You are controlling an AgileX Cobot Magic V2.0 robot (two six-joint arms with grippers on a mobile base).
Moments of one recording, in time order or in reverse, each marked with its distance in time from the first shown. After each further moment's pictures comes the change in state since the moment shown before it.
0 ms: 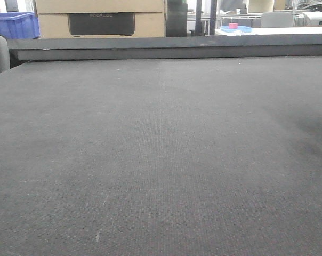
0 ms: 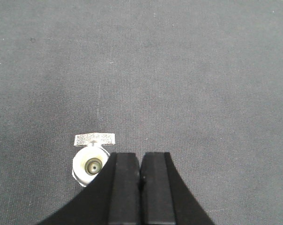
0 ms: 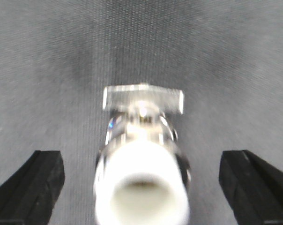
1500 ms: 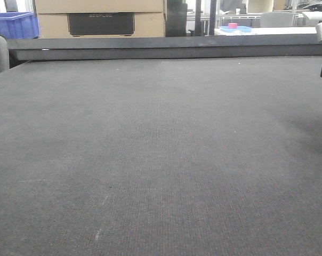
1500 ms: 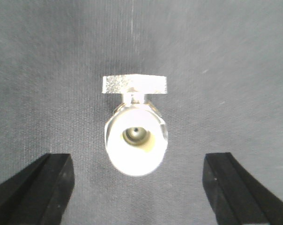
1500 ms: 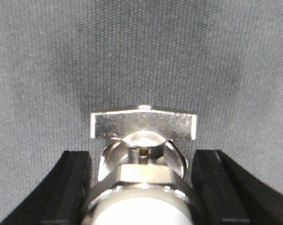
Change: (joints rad) left arm 0.111 0.443 -0.162 0.005 0.265 0.123; right arm 0.000 0.063 0.031 0.004 -0.068 0.017
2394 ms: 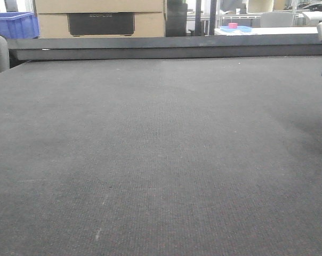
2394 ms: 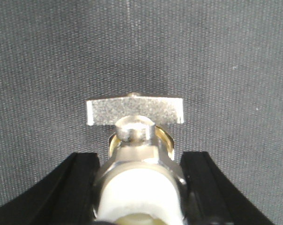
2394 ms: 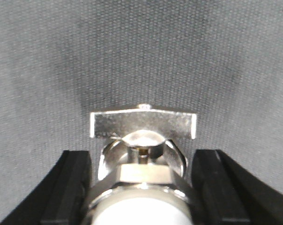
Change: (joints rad) left arm 0.000 0.145 0.000 0.006 -0.039 0.049; right arm 0.000 -0.025 0.004 0.000 0.008 0.002
